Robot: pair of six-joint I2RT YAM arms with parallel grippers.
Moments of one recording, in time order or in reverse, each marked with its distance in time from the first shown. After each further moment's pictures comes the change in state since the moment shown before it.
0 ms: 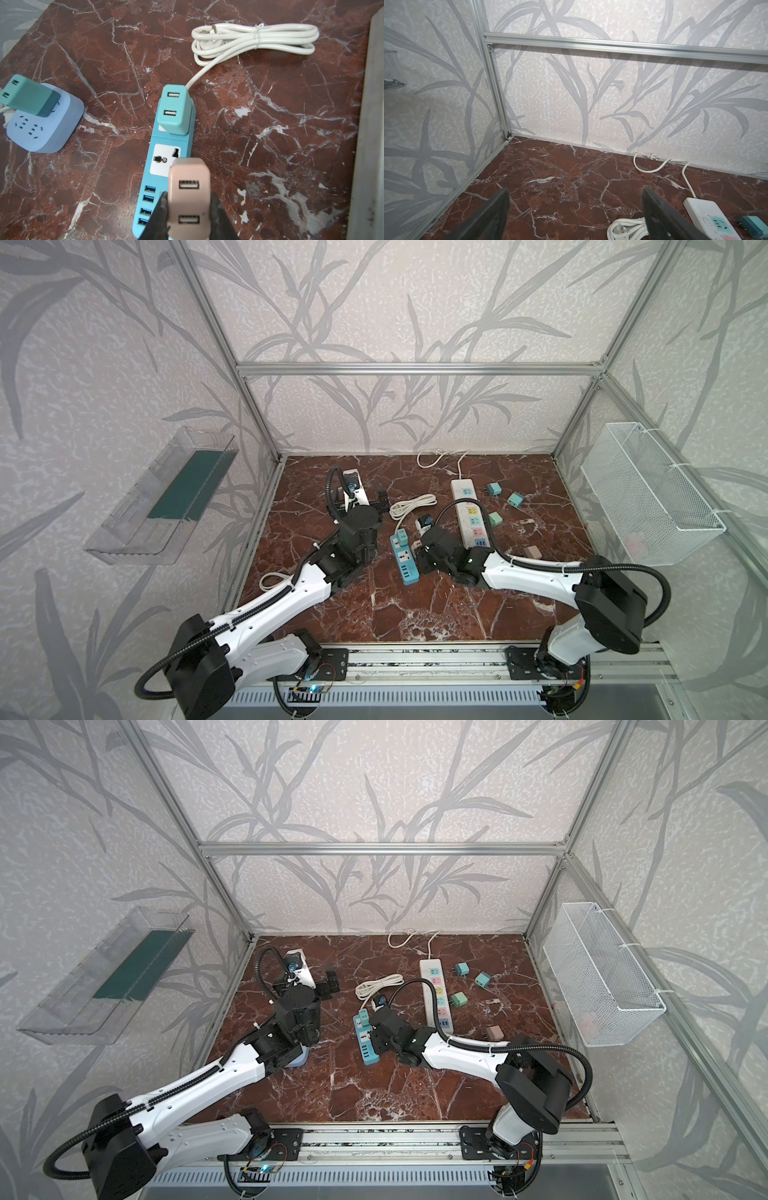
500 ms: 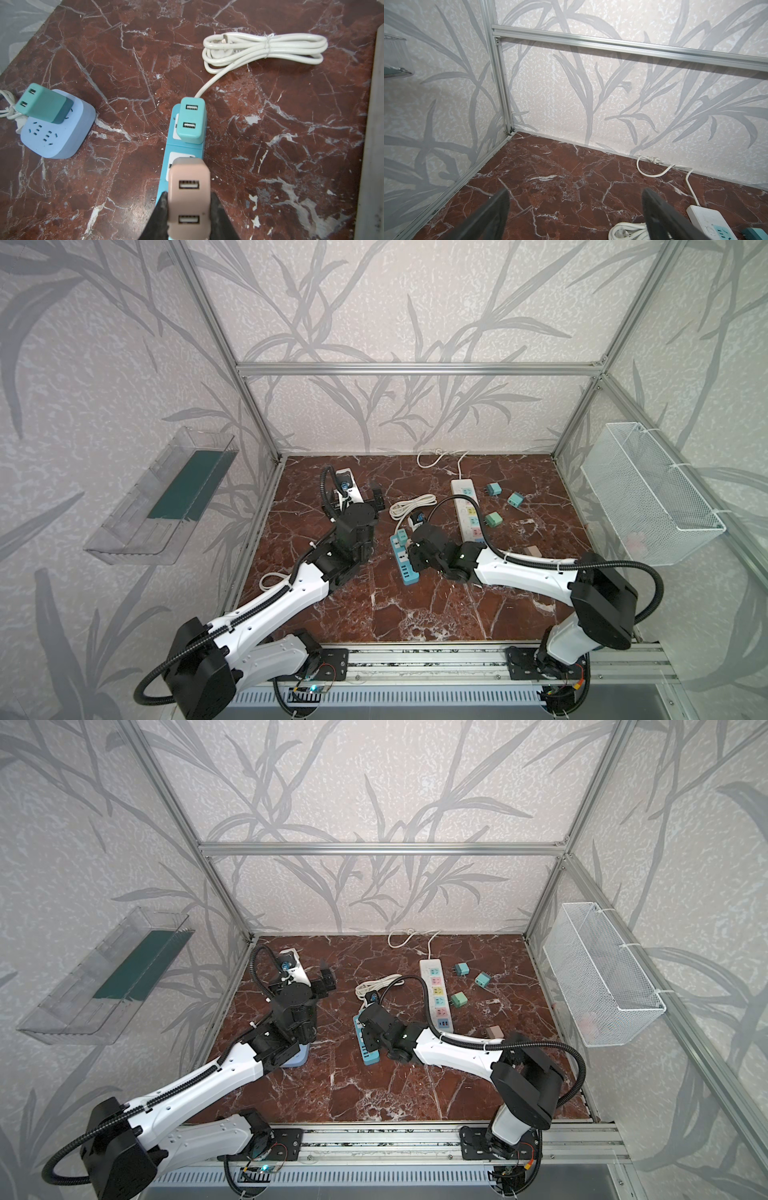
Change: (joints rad) left arm 0.048 -0.003 0.000 -0.034 0.015 -0.059; right arm 0.032 0.039 0.124 -0.098 0.024 0.018
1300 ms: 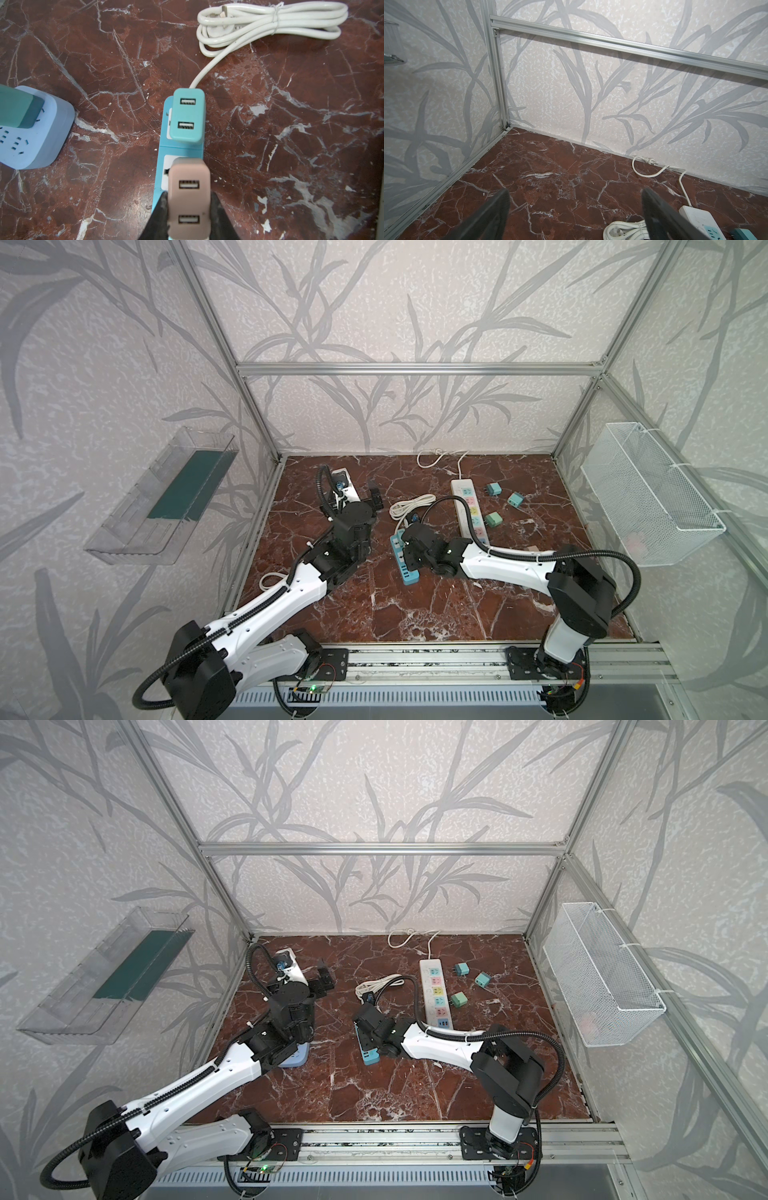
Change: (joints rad) left arm 0.022 -0.012 0.000 -0.024 0.034 -0.054; right arm 0.002 0.121 0.083 -0.063 0.003 0.066
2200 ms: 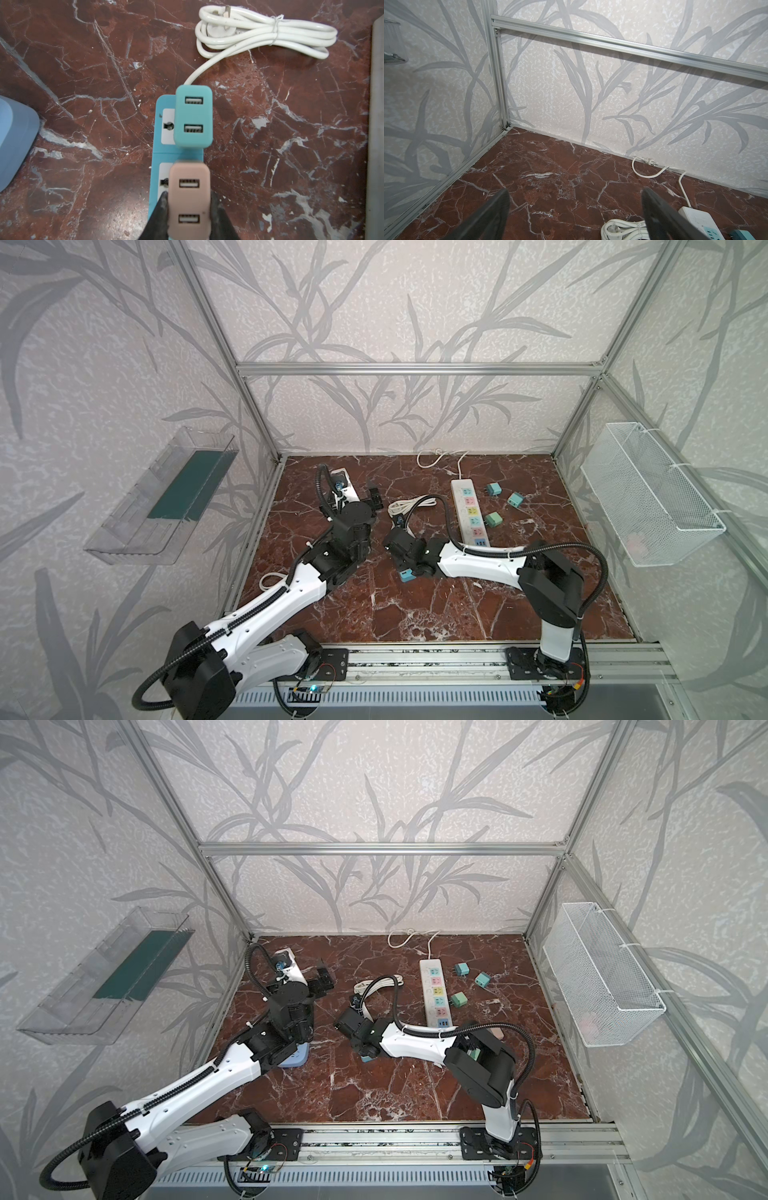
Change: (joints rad) left arm 0.001 -0.004 0.000 -0.002 0.000 -0.005; right arm 0.060 0.180 0.185 -0.107 0.142 0.000
